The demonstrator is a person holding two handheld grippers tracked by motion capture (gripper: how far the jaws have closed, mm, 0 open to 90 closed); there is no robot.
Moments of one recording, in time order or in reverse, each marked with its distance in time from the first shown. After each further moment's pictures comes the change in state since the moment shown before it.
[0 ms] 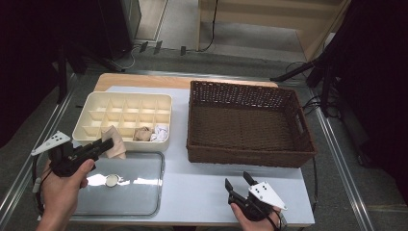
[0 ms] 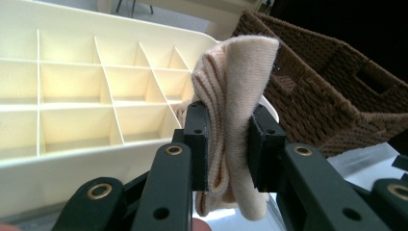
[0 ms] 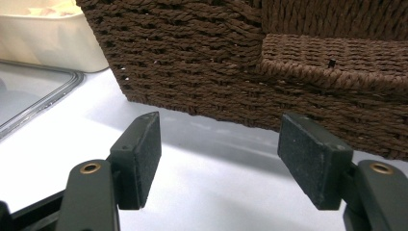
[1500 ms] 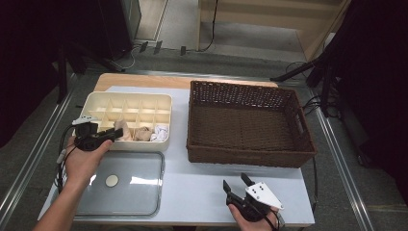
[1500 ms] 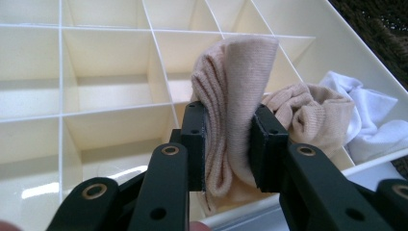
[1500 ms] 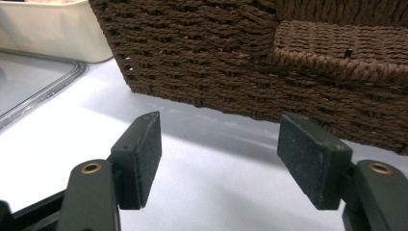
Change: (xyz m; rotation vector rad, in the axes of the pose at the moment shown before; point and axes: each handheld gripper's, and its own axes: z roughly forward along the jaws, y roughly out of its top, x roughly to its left) left arm 0.035 0.009 0.079 0.229 0.192 0.001; right arm 0.004 -0.003 0.003 0.023 0.005 -0.017
